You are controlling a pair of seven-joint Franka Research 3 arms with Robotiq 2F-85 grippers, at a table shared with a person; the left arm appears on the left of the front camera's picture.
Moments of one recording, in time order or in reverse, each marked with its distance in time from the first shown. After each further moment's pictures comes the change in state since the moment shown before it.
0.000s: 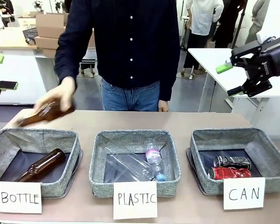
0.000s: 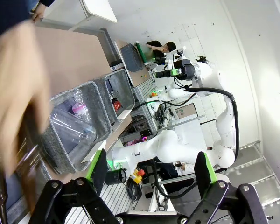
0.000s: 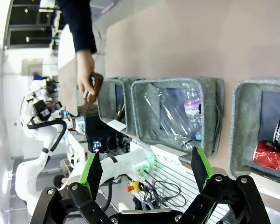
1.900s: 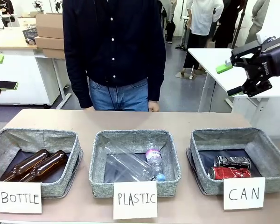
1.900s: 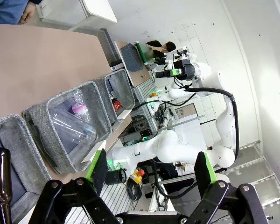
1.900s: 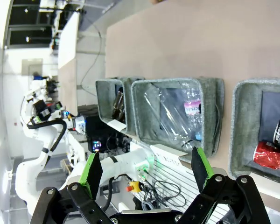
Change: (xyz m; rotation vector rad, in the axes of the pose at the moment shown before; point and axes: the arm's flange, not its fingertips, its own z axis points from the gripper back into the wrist) left arm 0.000 0.000 0.000 0.000 0.000 0.000; right arm 0.000 0.000 0.000 0.000 0.001 0.000
